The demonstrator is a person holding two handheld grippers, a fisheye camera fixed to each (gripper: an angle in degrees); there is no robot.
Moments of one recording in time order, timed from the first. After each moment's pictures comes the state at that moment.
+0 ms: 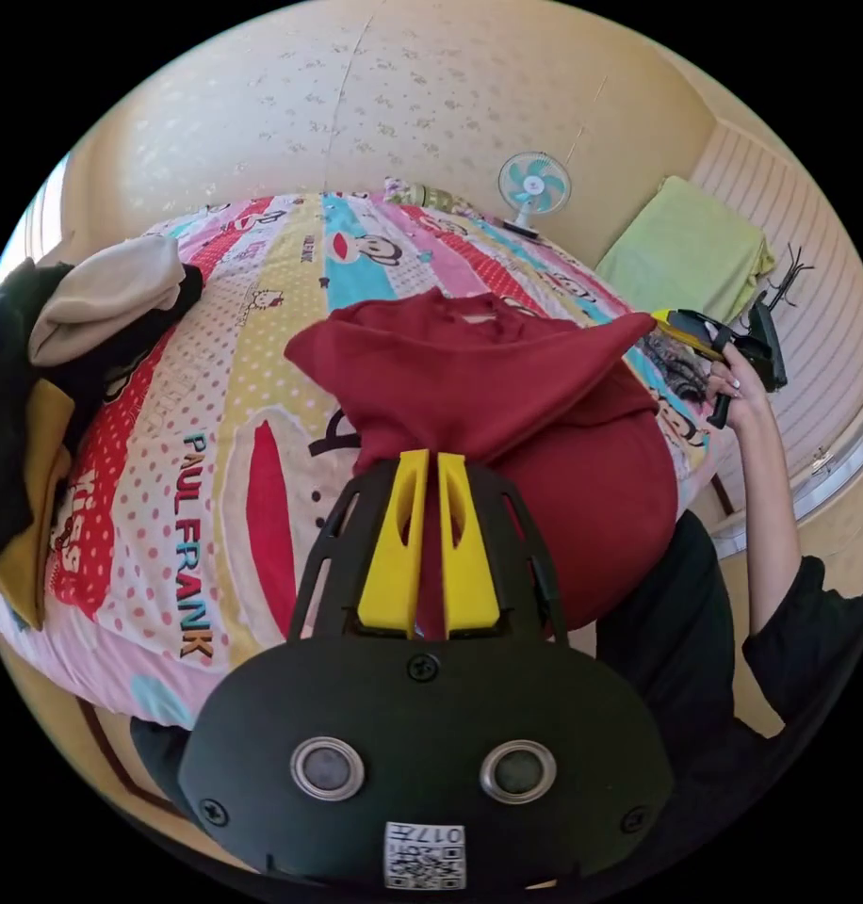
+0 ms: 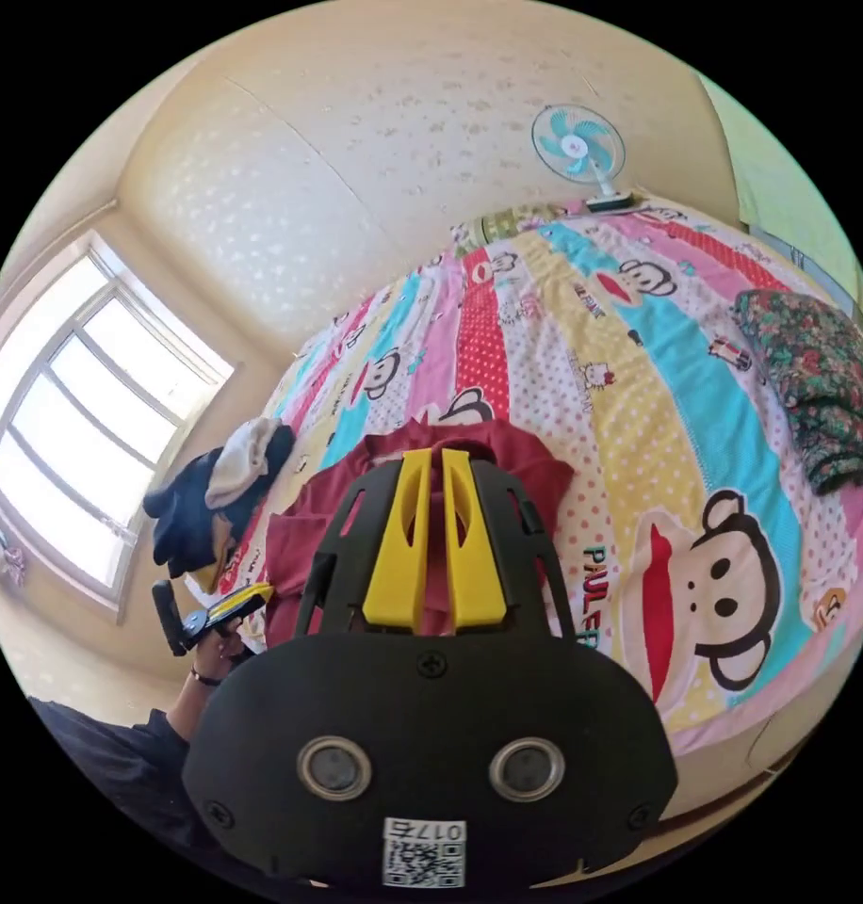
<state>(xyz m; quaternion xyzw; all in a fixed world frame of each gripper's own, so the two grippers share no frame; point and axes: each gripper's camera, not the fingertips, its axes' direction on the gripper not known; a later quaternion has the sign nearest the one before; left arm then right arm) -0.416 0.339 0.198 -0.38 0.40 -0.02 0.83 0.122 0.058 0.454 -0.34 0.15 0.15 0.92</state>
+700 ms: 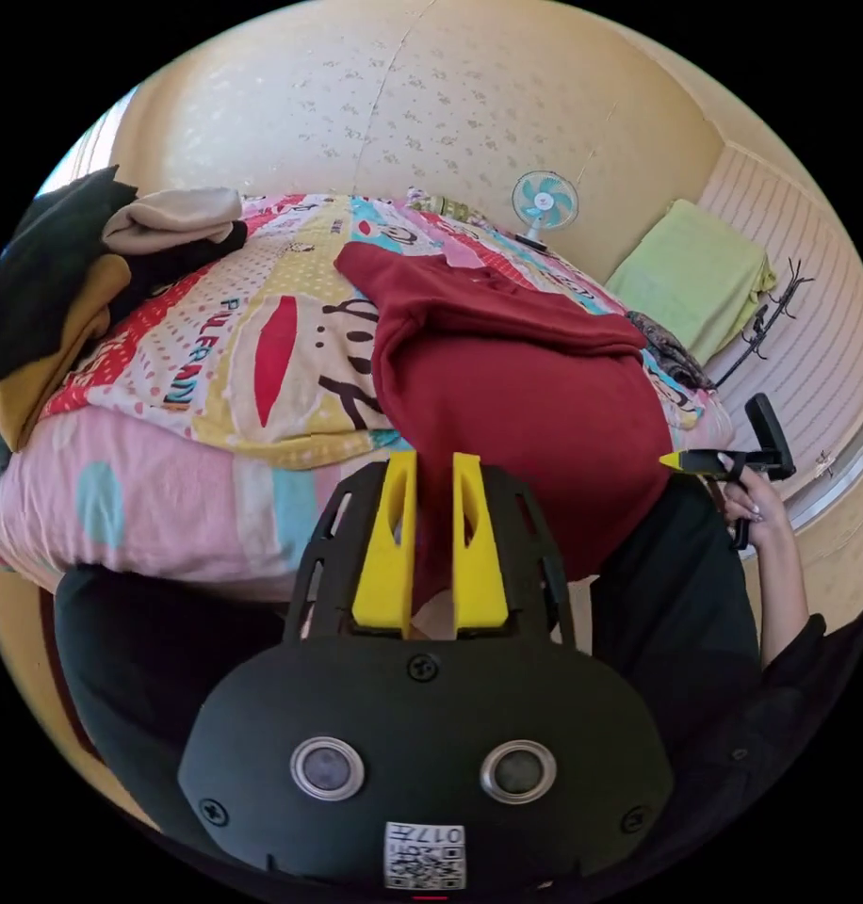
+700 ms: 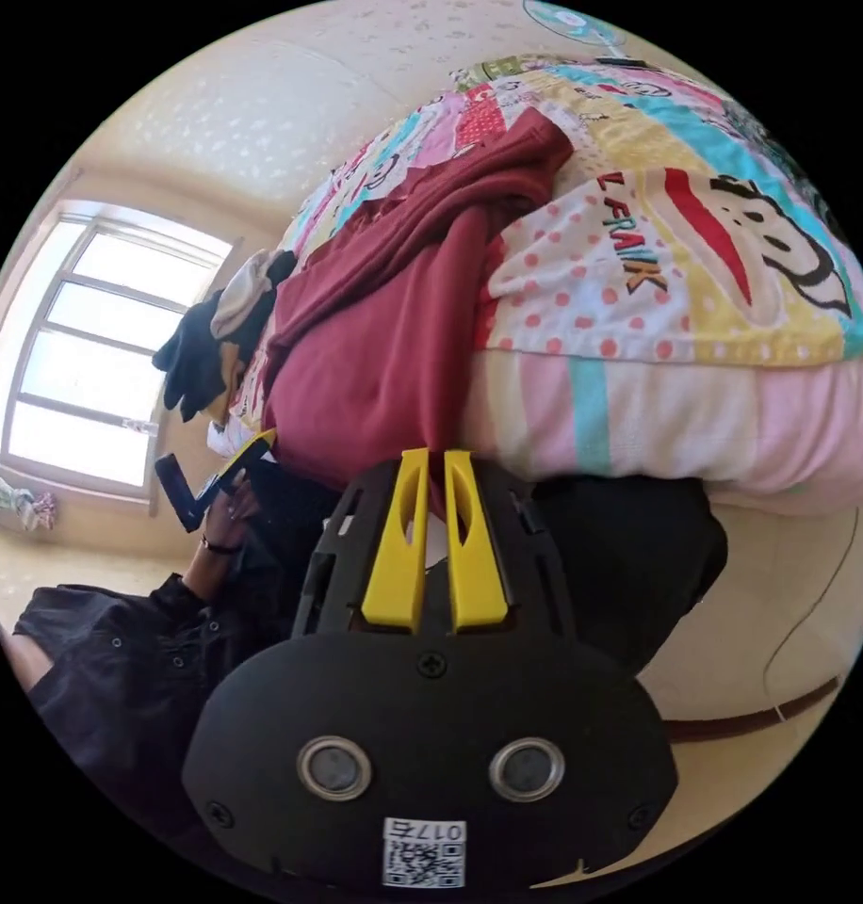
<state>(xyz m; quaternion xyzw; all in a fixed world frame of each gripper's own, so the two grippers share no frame) -0.433 0.411 0.123 -0.40 0.38 -0.03 0.83 0.059 0.196 0.353 -0.54 0.01 0.17 0.83</state>
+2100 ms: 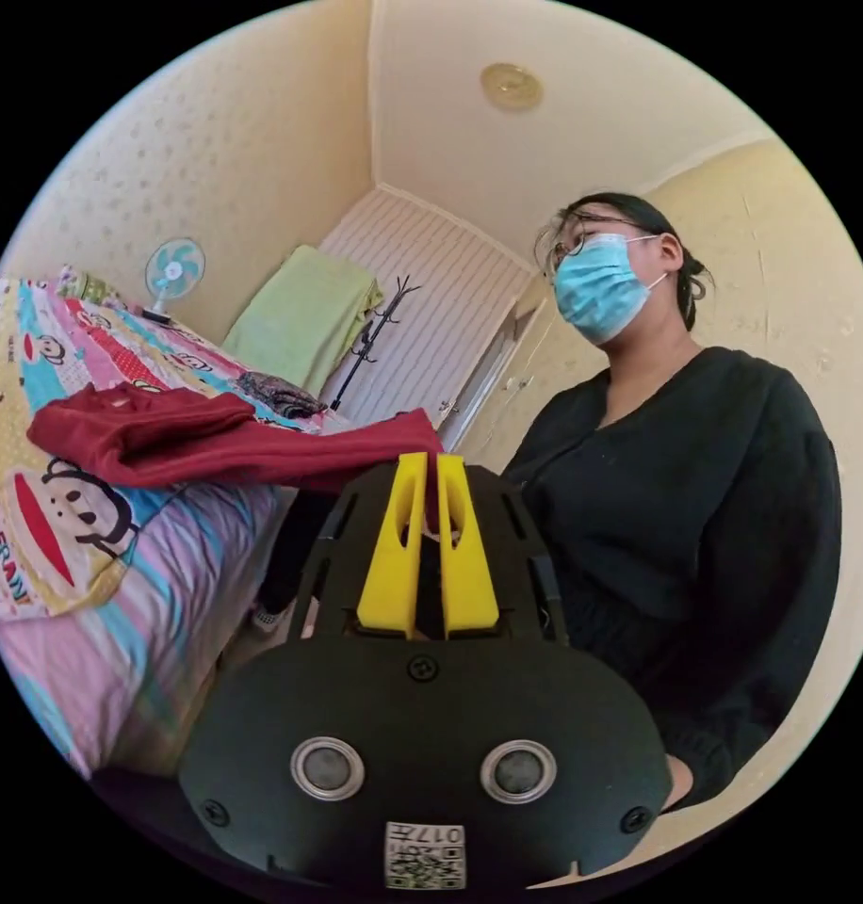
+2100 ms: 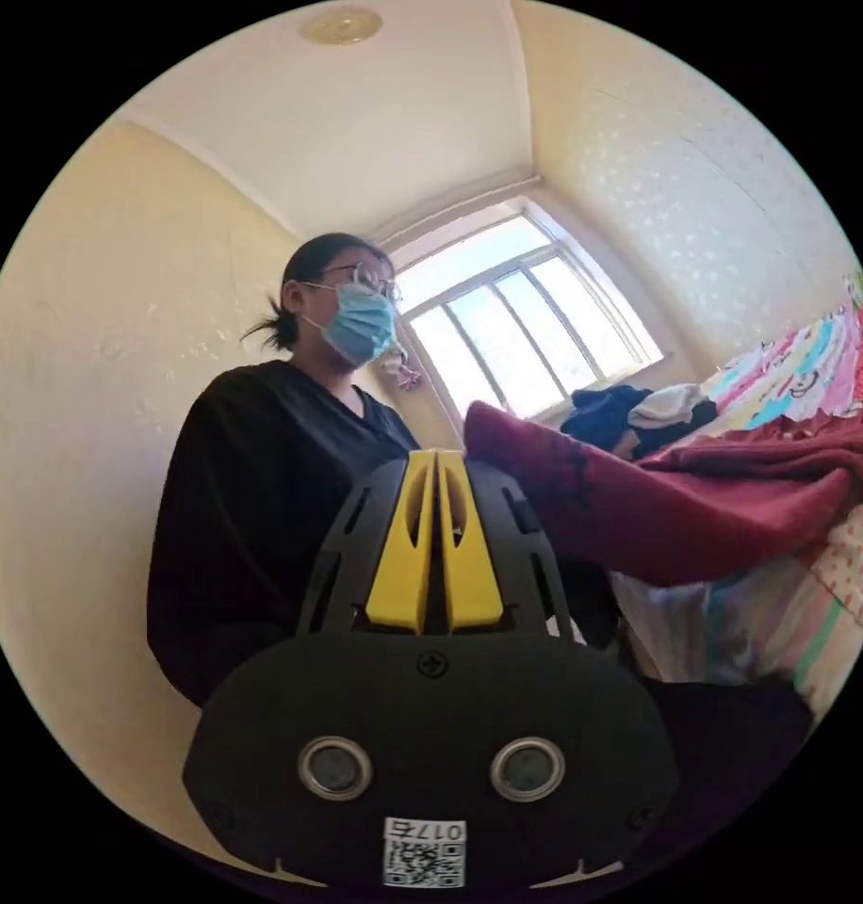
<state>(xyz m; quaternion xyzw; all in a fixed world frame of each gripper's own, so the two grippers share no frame) -0.754 0.159 -0.025 -0.13 0.84 -0.05 0.53 0.089 0.087 0.073 -0.03 -0.65 0.07 0.75</state>
